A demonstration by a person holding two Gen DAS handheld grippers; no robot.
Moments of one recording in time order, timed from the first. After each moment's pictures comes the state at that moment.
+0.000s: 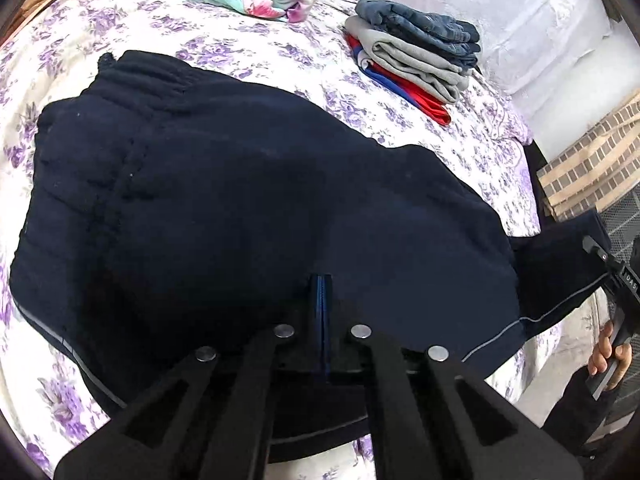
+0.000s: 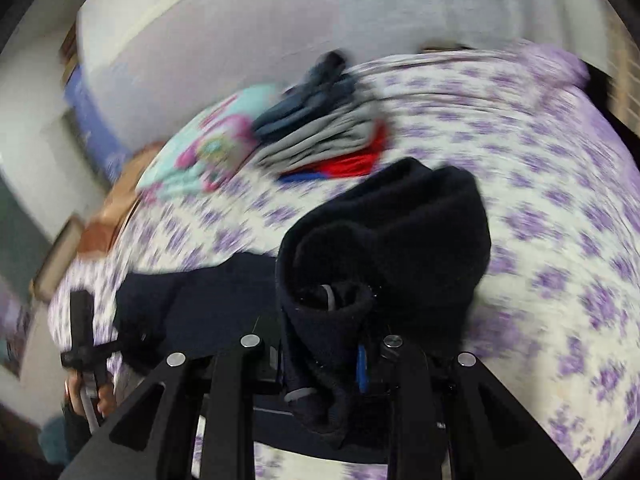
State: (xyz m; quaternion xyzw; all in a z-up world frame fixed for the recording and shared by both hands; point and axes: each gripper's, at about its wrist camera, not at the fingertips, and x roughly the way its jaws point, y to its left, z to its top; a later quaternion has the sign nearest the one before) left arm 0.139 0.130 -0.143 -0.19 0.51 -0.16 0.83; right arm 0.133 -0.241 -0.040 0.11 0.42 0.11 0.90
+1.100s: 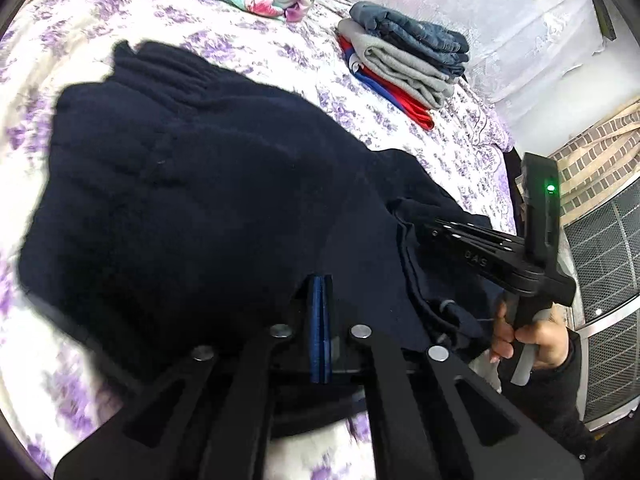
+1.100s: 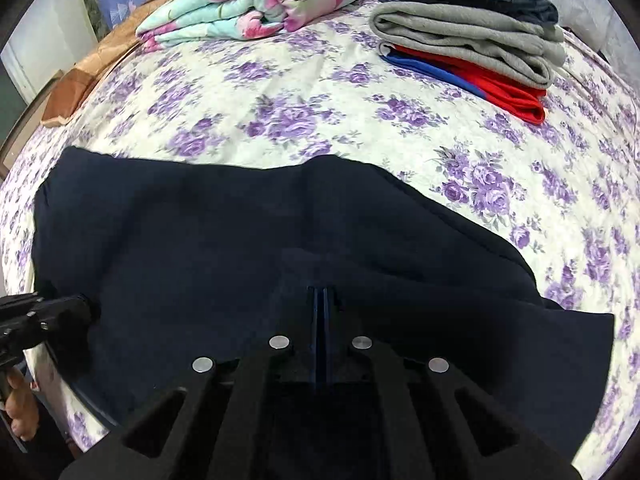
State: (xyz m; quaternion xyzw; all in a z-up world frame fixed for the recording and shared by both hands) left arm 0.127 0.151 -0.135 -0.22 0.50 -0.19 0.82; right arm 0.229 -0.064 -0.142 -0.06 0.56 0.14 0.82
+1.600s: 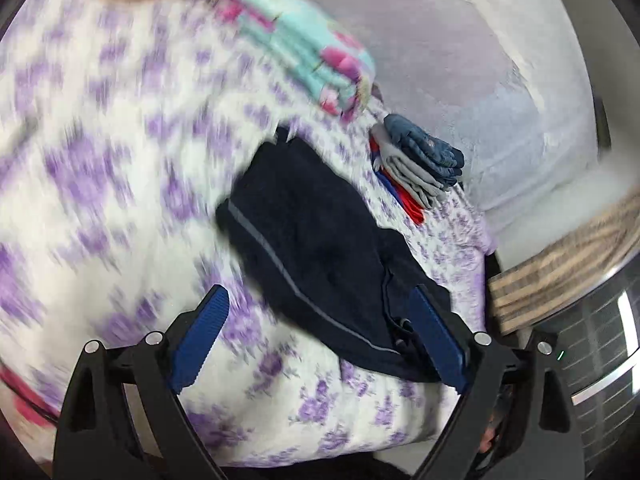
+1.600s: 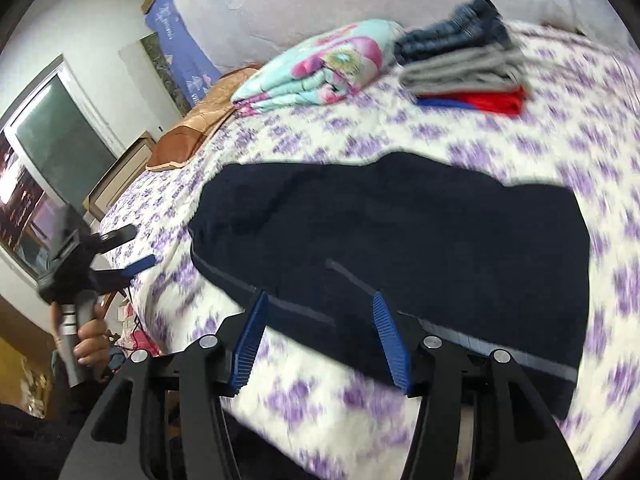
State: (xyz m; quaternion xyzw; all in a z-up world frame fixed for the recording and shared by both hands) left arm 0.022 0.239 -0.114 -0.39 0.39 -0.12 0.83; right arm 0.083 -0.133 -0.070 0.08 0.46 0.25 0.85
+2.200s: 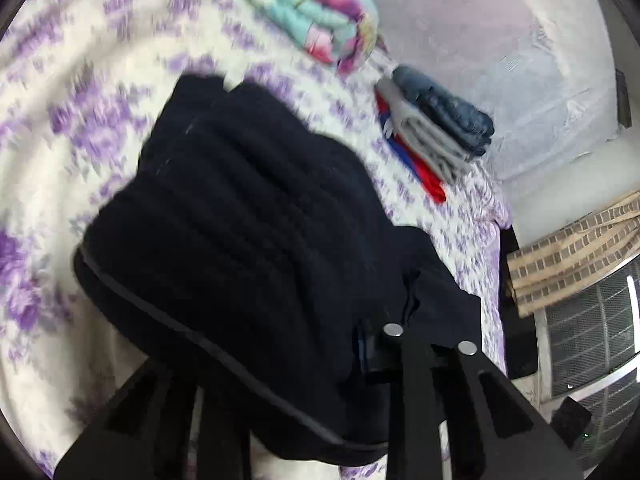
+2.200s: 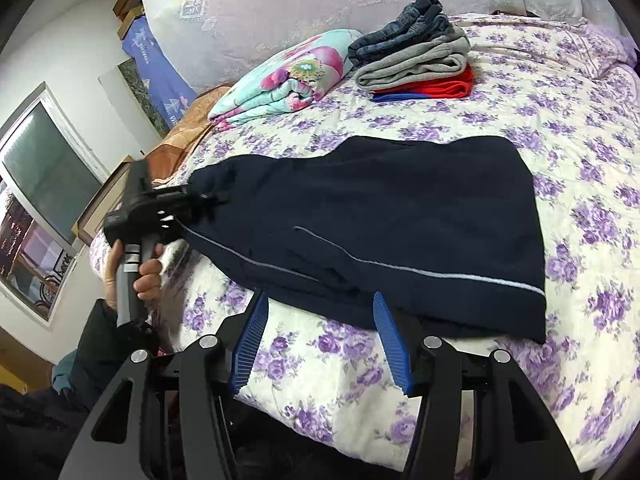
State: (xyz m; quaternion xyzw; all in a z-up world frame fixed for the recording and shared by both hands) left arm 0.140 0.187 -0.140 -0.32 0.44 -0.13 0.83; right arm 0.041 -0.167 -0.081 0.12 0.45 0.20 0.86
